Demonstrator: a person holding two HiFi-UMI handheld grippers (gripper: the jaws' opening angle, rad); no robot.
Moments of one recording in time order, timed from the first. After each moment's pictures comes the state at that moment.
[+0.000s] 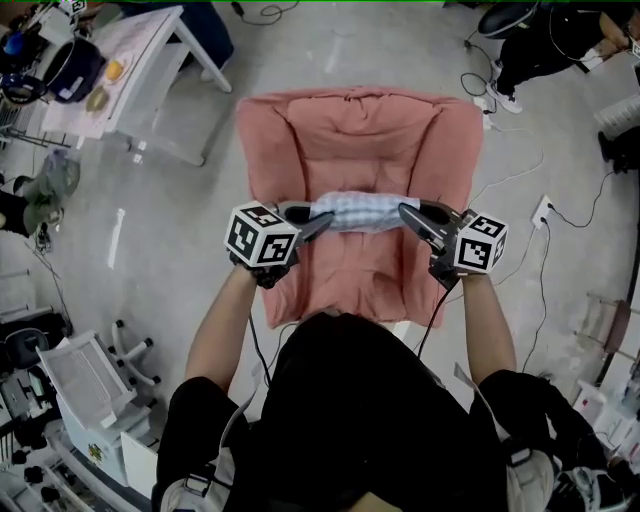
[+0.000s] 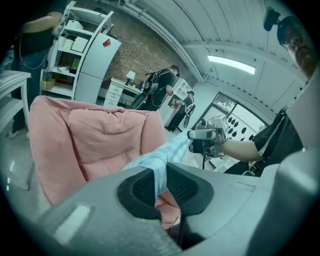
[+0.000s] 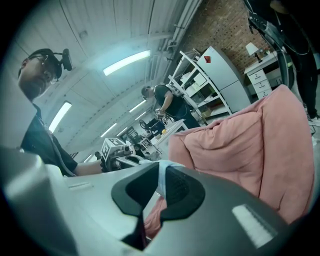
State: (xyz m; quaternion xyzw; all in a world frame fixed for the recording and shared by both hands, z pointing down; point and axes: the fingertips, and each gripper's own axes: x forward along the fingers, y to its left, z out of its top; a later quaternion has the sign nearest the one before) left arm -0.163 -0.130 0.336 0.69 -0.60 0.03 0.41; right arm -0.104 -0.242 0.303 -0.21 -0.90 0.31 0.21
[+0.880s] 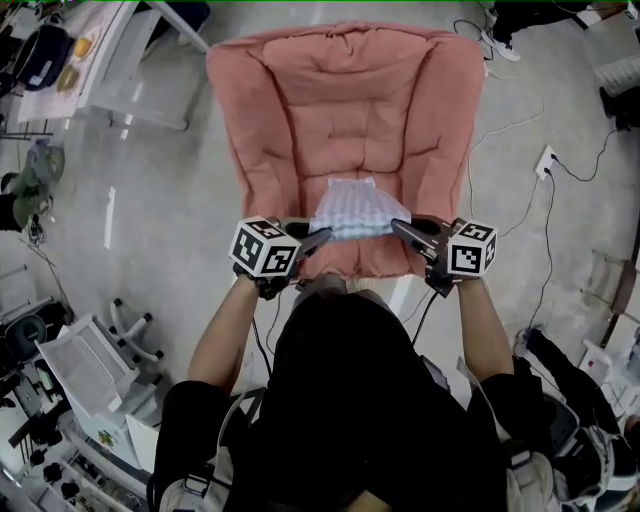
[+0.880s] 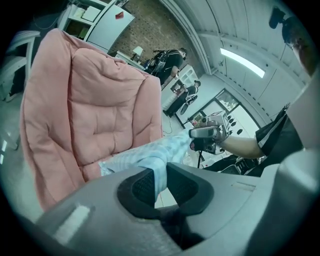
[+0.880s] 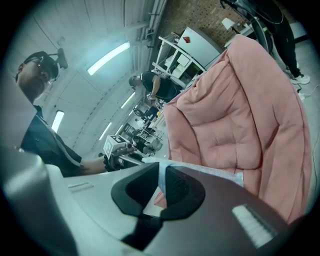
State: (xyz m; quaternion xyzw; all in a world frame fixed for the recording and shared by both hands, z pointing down) left arm -0.037 -0.064 0.438 0.67 -0.54 0.03 0.52; right arm 0.019 -0.174 0.407 -0.21 -0.85 0.39 0.30
